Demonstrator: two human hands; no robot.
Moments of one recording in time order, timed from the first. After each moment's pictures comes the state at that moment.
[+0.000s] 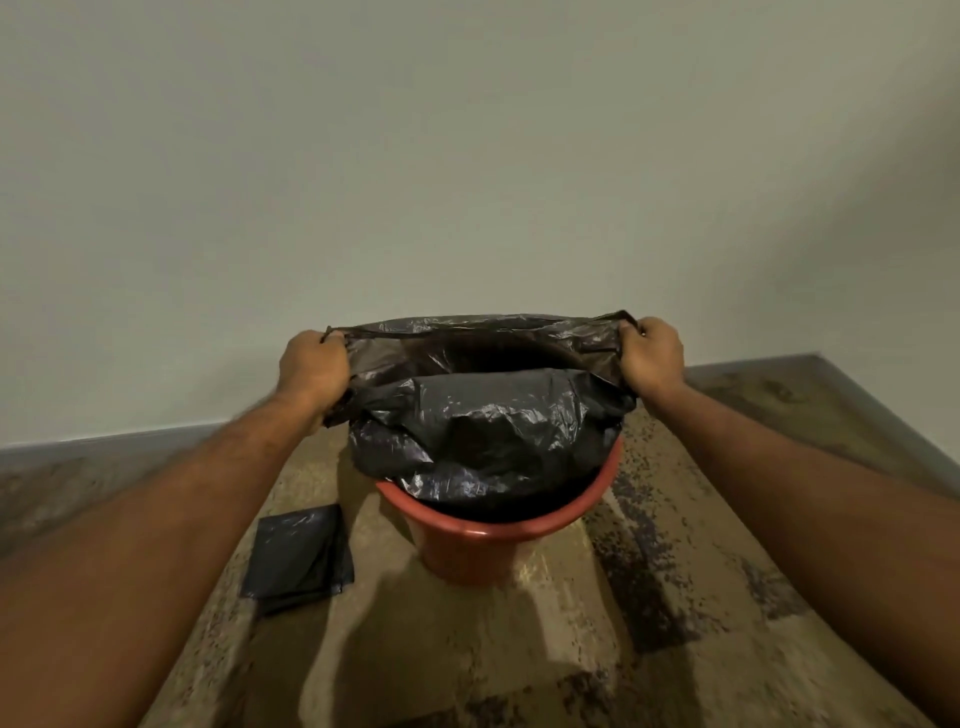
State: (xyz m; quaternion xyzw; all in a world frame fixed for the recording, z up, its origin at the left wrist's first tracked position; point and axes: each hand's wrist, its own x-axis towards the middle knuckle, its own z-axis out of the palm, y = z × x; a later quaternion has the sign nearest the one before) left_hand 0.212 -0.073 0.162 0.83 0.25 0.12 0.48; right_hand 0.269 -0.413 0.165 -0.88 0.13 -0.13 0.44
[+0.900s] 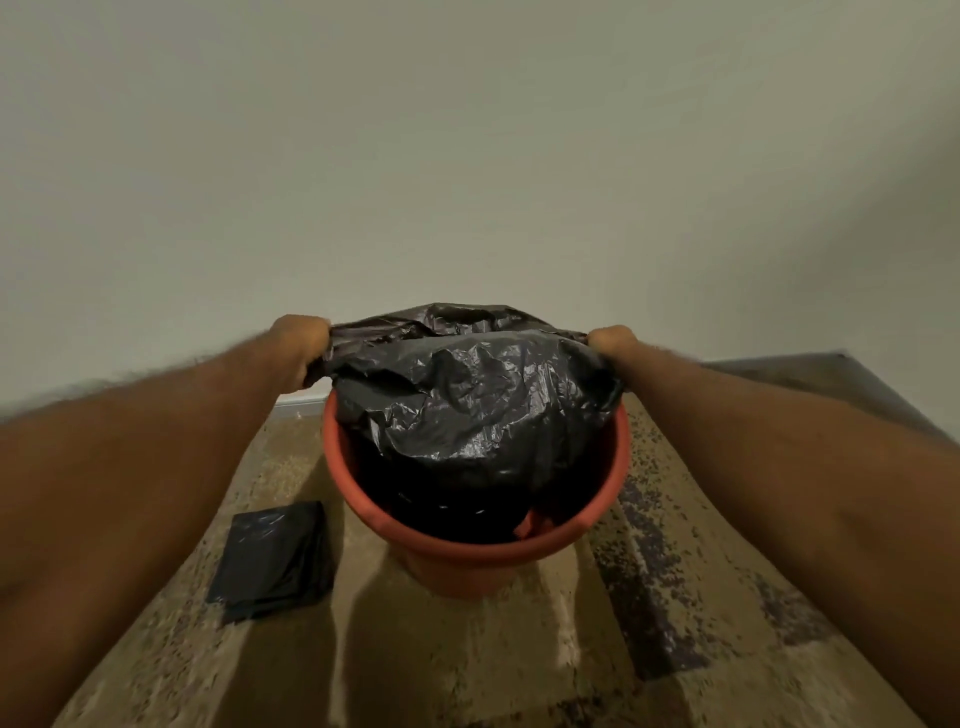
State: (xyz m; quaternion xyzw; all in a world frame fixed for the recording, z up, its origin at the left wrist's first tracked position) left_hand 0.277 -0.062 0.133 0.73 0.35 -0.03 0.58; right_hand 0.346 -0.396 0.123 -0.91 0.17 0.12 0.35
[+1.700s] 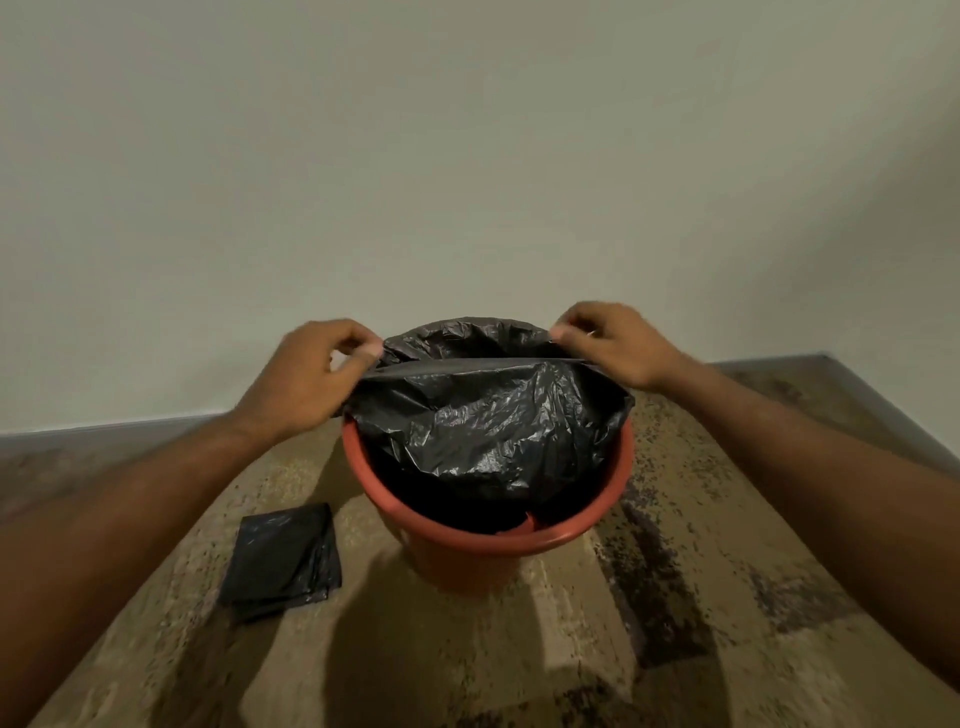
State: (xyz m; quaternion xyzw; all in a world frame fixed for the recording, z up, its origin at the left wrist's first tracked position) left_hand 0.197 -0.061 0.151 0.92 -0.08 0.13 0.35; right_hand 0.272 -0.395 0.185 -0.94 -0.21 0.01 0.27
